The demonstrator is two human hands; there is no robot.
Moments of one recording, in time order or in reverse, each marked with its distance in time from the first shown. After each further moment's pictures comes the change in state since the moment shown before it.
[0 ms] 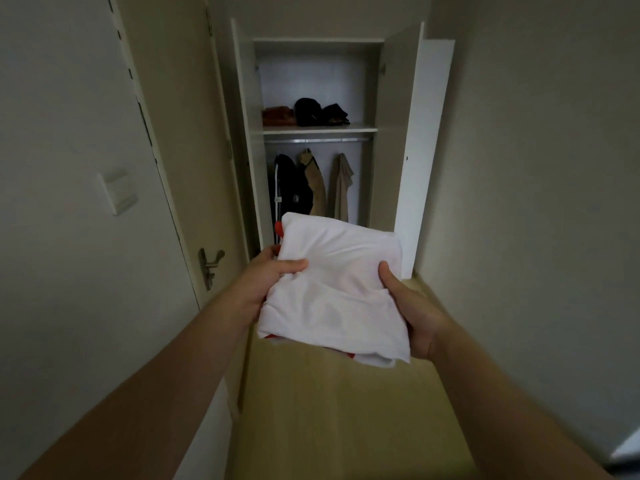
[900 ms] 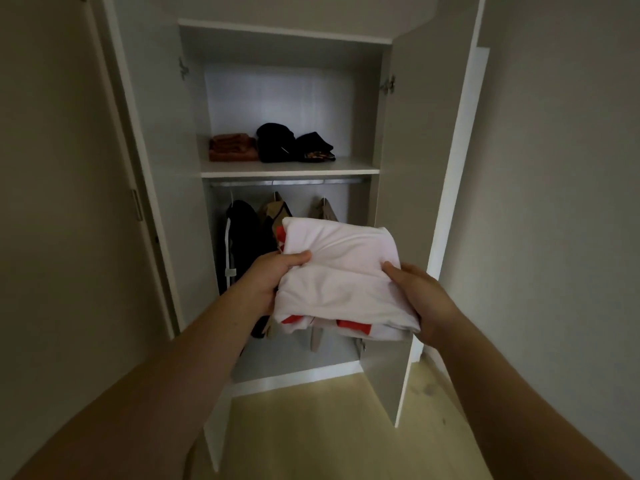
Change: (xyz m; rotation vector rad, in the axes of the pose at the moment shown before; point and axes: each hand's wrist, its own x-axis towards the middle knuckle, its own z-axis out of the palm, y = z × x) left_hand 0.733 0.113 -0.009 -0.059 -0.084 -0.042; right_hand 0.616 -0.358 -0.128 -0.298 0.466 -0.401
